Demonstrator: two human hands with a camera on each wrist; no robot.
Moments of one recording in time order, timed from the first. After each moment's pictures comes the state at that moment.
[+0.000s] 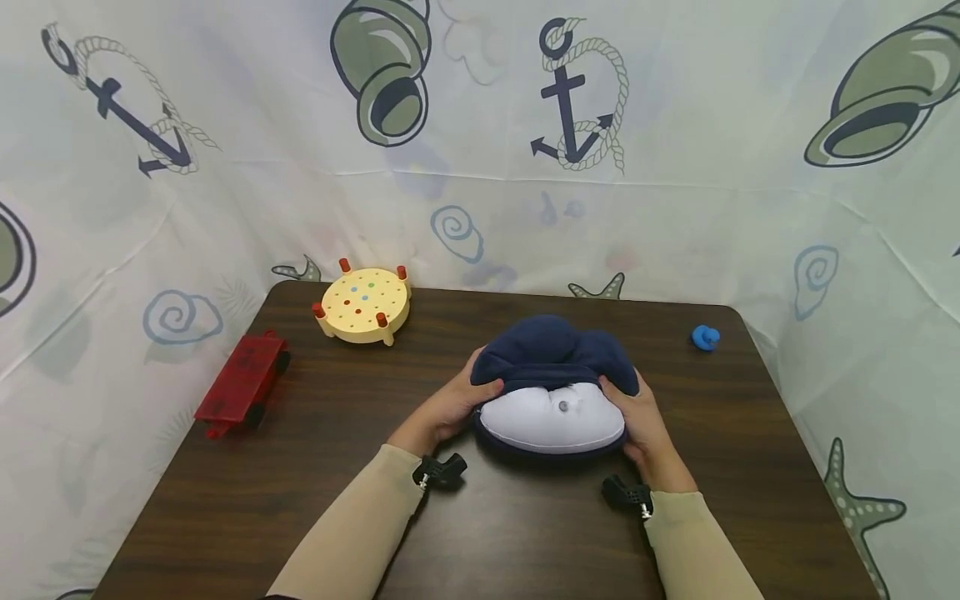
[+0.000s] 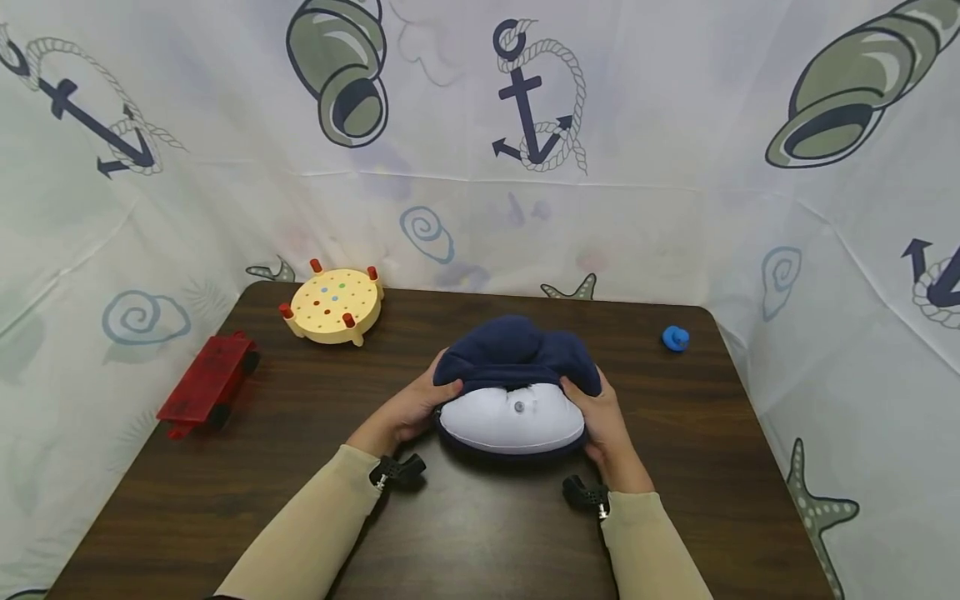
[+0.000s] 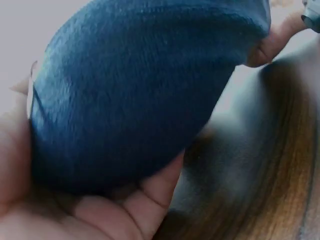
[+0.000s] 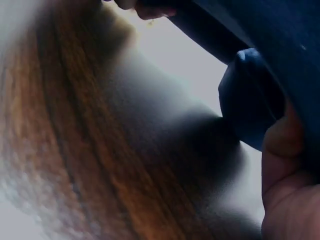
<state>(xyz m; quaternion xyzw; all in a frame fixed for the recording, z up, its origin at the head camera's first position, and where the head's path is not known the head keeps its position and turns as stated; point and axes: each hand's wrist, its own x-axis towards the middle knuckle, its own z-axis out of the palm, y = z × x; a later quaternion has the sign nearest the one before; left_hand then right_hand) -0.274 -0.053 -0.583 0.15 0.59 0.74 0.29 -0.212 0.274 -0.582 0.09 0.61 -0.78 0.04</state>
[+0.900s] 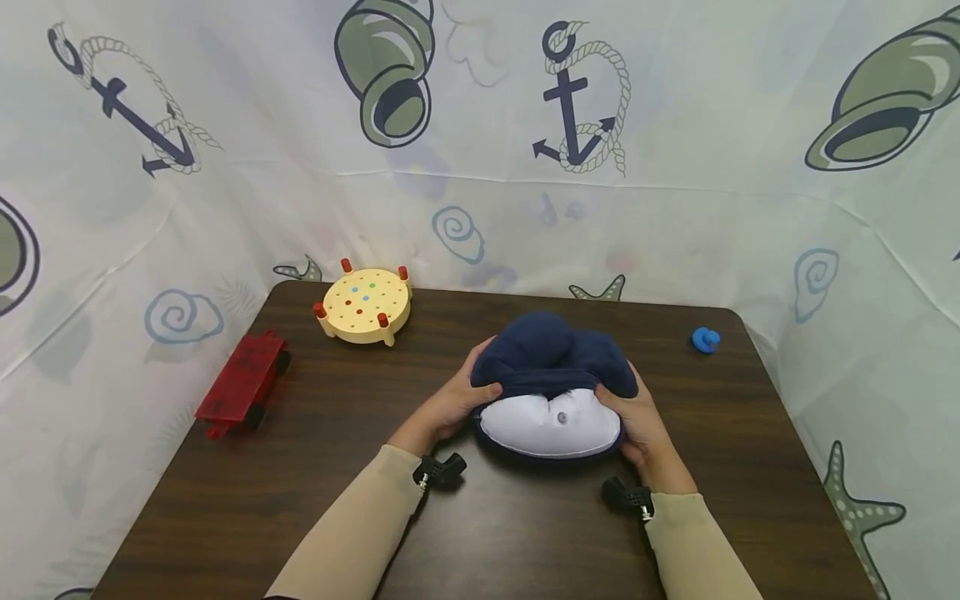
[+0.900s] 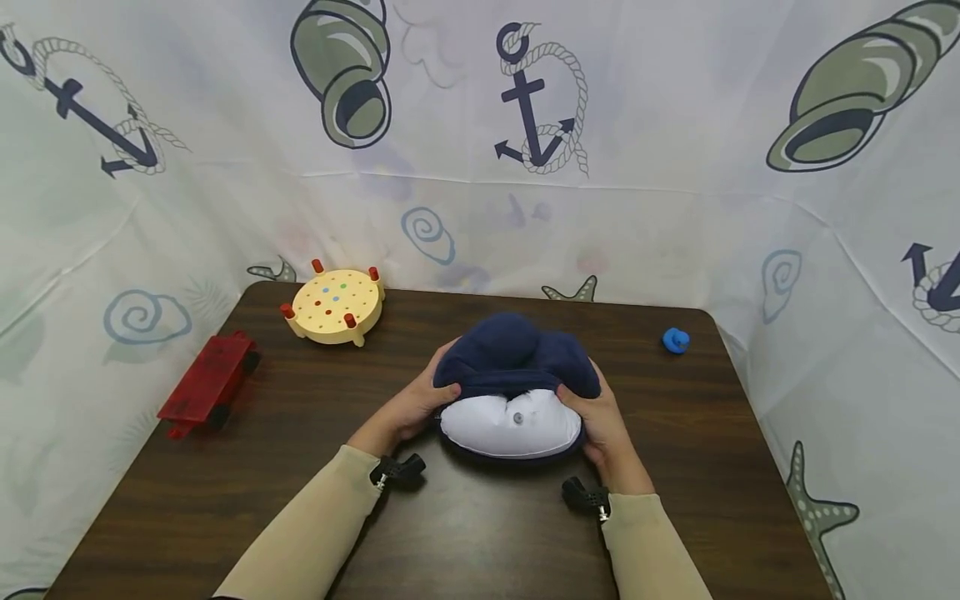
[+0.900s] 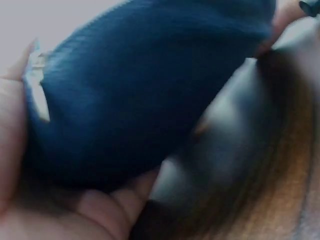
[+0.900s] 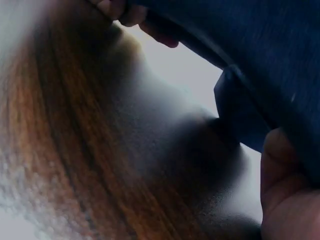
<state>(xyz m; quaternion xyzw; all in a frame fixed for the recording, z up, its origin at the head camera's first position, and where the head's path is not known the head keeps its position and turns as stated) -0.277 -0.055 -0.588 0.18 0.61 0.73 0.24 -0.213 0.270 -0.582 0.08 0.57 -0.82 0.05</state>
